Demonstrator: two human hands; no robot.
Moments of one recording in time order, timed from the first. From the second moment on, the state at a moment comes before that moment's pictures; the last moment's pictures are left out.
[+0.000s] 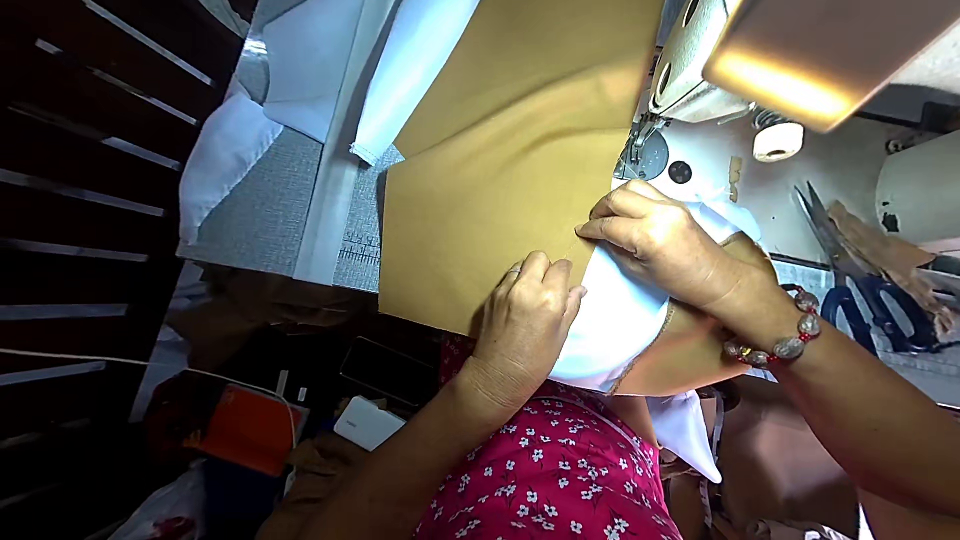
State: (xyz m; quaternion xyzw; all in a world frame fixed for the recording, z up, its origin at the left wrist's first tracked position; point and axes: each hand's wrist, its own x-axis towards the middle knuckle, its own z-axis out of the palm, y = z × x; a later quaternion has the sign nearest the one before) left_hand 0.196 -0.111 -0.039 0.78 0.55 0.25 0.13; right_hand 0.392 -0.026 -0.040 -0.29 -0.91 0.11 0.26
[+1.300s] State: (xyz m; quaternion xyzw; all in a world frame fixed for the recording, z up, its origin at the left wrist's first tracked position) left_hand 0.154 -0.017 -0.054 0.94 0.23 0.16 0.17; right_hand 0.418 -0.033 -0.054 -0.23 -0.93 -0.04 0.28
